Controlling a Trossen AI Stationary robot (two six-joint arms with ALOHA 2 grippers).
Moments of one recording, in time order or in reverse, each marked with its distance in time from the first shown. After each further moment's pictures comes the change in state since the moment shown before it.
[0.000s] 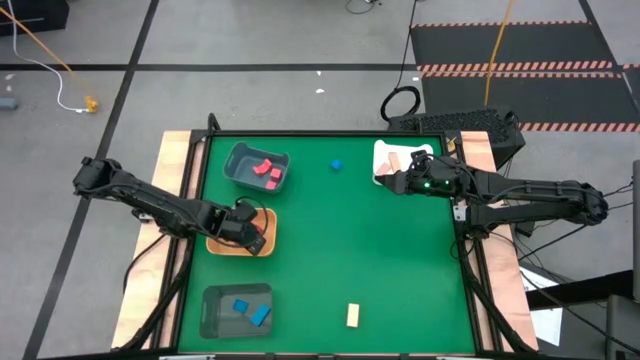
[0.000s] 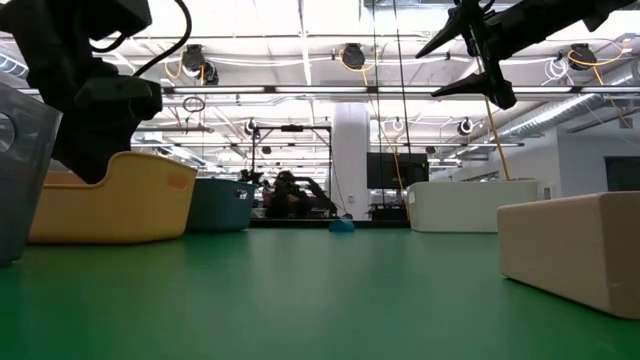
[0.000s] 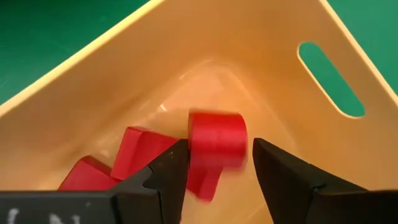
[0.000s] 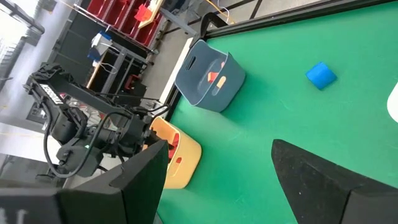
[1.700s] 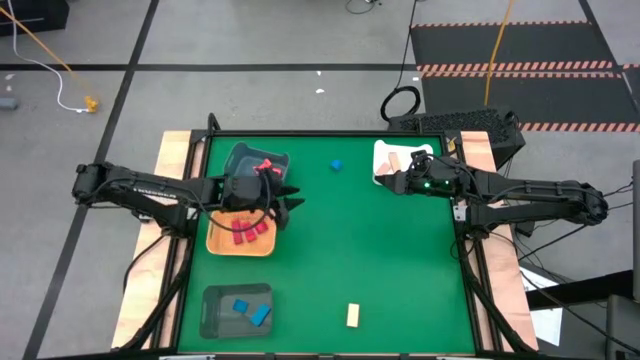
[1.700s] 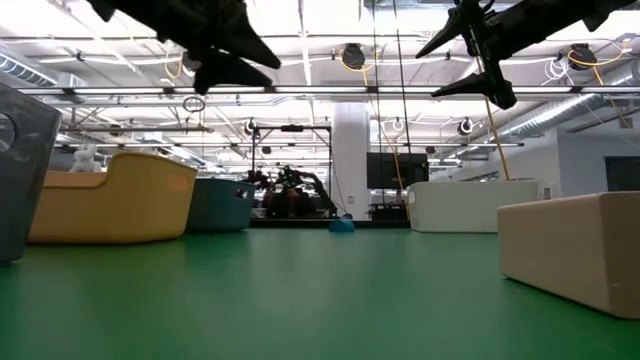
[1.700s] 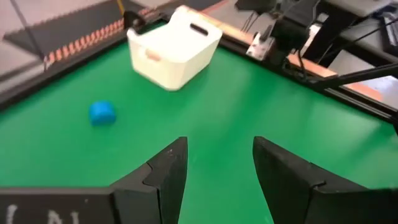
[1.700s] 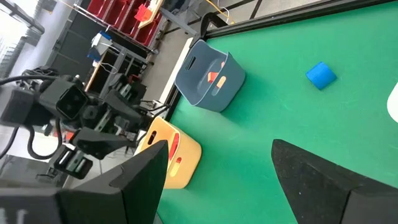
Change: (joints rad) left arm 0.258 0.013 0.177 0.624 0.008 0.720; right arm 0.000 0.000 0.000 0.000 0.000 0.000
